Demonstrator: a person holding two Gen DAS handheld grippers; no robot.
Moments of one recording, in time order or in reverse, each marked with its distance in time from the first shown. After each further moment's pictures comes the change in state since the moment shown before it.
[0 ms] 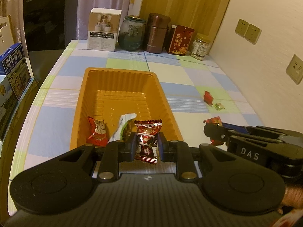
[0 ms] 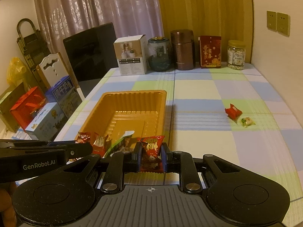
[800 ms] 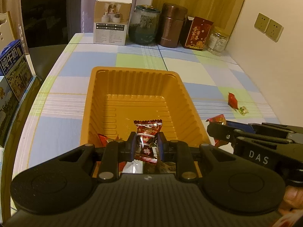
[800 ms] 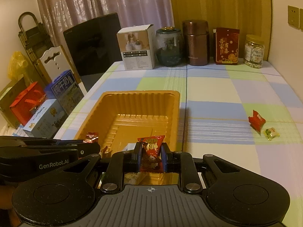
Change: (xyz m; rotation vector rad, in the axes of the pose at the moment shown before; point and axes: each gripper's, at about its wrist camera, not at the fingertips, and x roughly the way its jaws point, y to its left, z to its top) left arm 0.070 0.035 0.031 0.002 0.050 0.046; right arm 0.078 0.001 0.028 -0.022 0.052 0.040
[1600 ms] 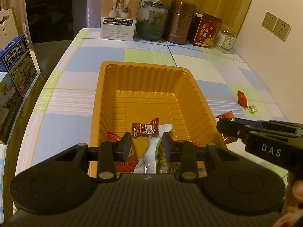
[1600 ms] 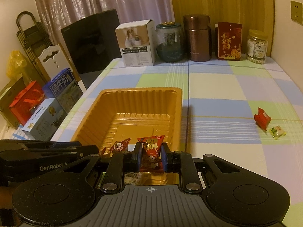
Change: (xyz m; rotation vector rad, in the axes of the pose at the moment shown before) left arm 0.010 0.015 -0.002 -0.012 0.016 0.025; right arm 0.012 -0.001 0.004 0.018 0.016 0.010
